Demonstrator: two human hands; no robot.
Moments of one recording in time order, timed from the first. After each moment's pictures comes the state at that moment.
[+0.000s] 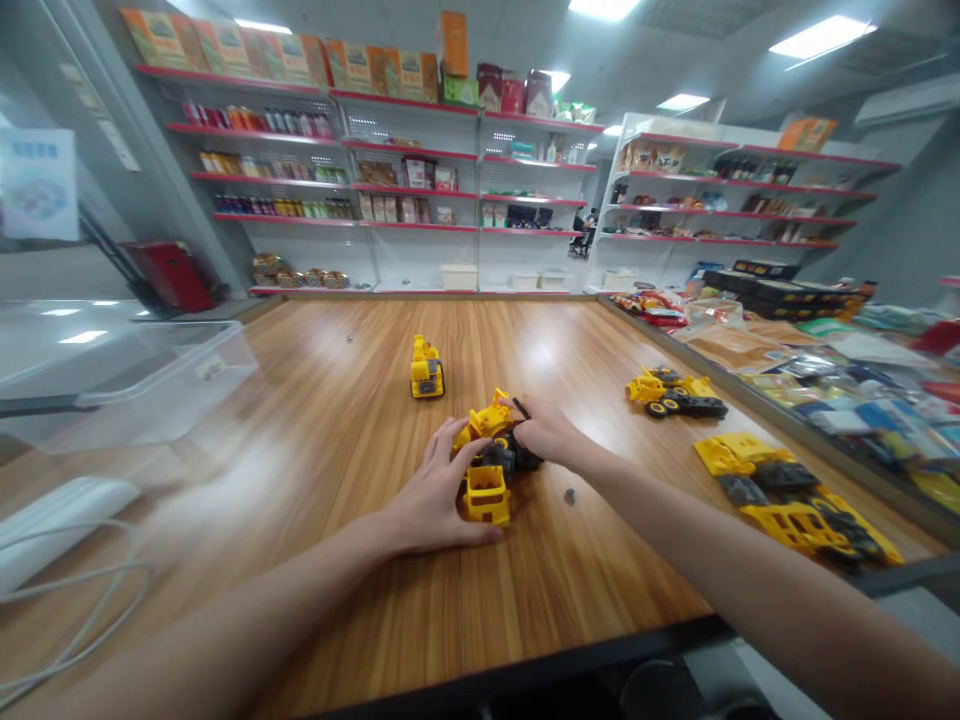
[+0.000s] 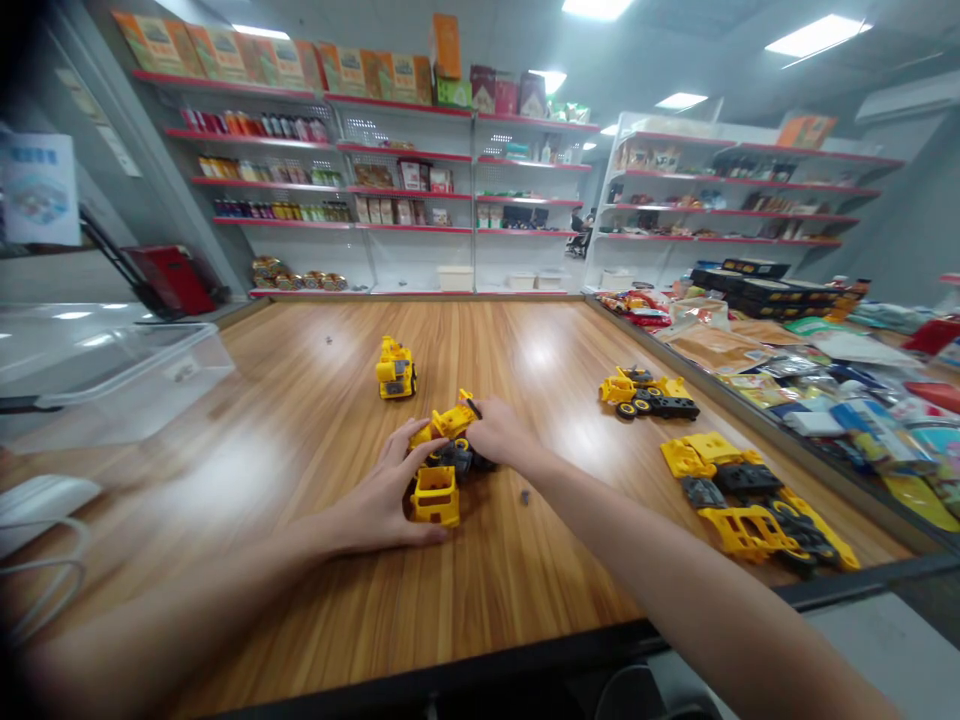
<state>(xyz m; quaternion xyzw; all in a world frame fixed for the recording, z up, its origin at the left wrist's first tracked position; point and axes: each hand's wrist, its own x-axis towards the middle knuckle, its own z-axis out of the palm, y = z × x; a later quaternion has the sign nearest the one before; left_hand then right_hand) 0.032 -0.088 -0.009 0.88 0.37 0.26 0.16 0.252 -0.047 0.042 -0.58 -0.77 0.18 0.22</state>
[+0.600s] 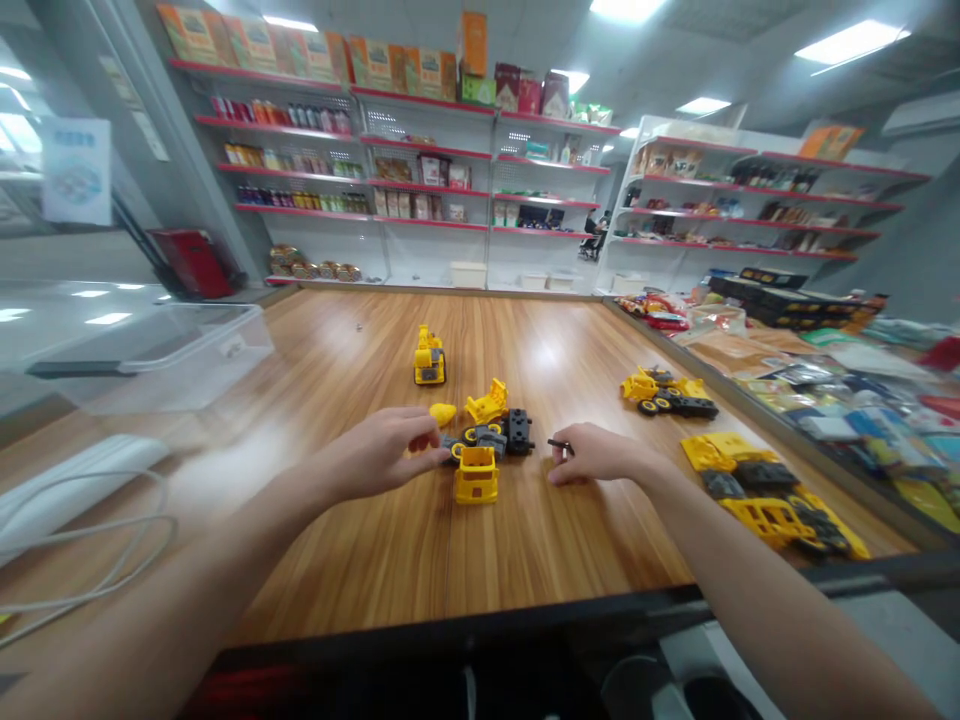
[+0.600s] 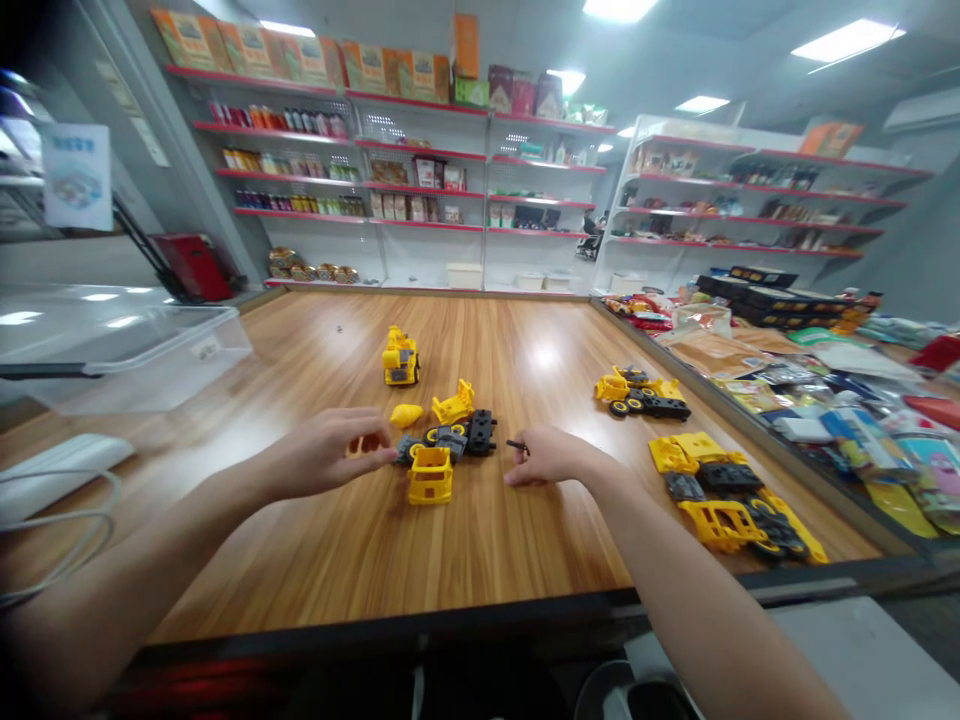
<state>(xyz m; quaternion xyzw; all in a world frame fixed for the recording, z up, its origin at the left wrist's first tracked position) -0.005 -0.107 0.065 0.91 0.37 0.17 0.07 0.339 -0.080 0.037 -0.54 -0.80 0.26 0.02</state>
